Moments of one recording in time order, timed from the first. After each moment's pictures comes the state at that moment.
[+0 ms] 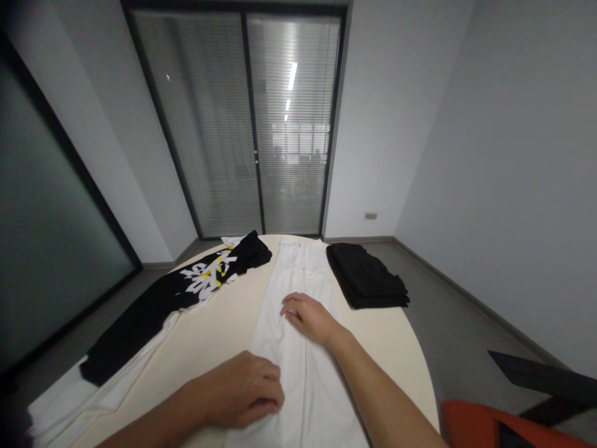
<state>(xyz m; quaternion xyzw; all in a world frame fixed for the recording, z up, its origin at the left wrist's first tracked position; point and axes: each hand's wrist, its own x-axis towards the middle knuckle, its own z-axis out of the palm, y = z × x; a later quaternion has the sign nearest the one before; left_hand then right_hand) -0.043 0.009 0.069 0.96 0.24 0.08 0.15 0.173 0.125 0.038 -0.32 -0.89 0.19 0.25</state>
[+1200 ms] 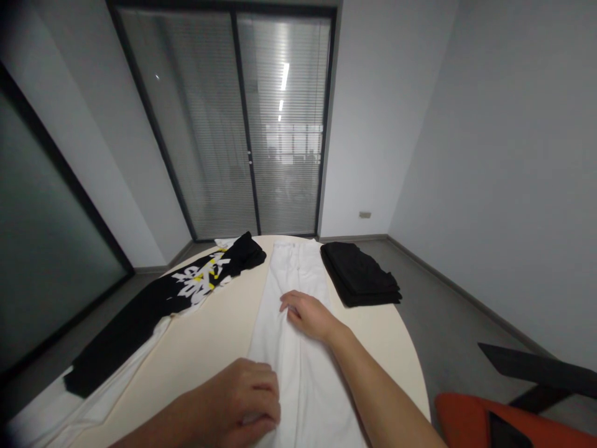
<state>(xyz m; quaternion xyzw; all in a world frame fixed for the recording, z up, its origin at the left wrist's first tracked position) -0.034 0.000 0.067 0.96 0.17 0.16 0.16 0.183 0.128 0.043 -0.31 -0.89 0.21 0.28</state>
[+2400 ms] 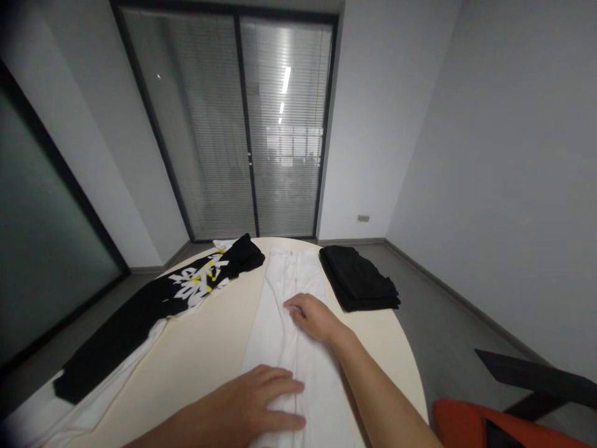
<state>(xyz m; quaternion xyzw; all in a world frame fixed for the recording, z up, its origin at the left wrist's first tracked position) -0.032 0.000 0.054 0.98 0.16 0.09 0.10 0.196 0.134 0.044 -0.39 -0.86 0.21 0.25</state>
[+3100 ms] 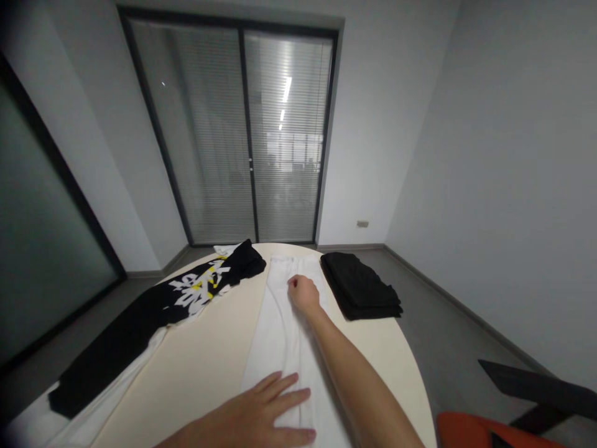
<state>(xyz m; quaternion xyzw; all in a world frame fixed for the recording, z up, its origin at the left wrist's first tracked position) -0.032 0.008 0.026 0.98 0.15 0.11 -0.07 0.147 0.212 0.042 -0.66 -0.69 0.15 0.25</state>
